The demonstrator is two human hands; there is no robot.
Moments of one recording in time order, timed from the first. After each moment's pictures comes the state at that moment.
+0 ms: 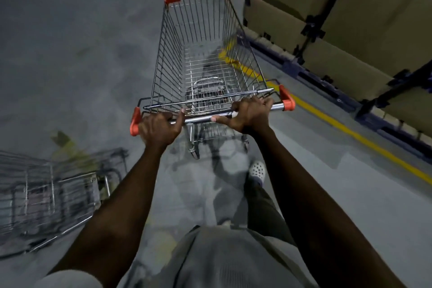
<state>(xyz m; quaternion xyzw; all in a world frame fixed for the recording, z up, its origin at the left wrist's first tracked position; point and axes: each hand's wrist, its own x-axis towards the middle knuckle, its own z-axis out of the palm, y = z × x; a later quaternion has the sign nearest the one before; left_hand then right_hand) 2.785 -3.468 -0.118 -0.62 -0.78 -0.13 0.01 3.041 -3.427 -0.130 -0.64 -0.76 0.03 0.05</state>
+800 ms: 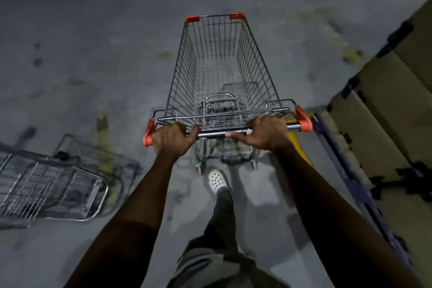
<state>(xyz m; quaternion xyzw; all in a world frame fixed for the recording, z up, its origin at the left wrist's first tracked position) 2.673 -3.114 -0.124 -0.40 -0.92 0.00 -0.01 2.885 -2.951 -0.107 -0.36 -0.93 -0.01 -0.02</state>
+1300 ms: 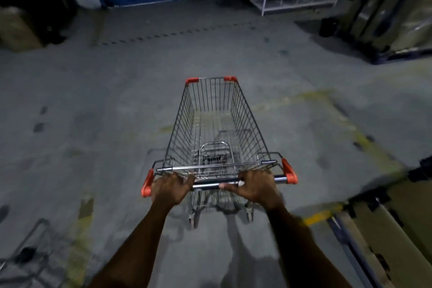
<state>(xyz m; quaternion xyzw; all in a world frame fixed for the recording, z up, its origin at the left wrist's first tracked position) 2.440 -2.845 -0.103 -0.40 -0.91 0.07 -0.11 2.645 -2.681 -0.105 -0.36 -0.93 0.01 -0.02</state>
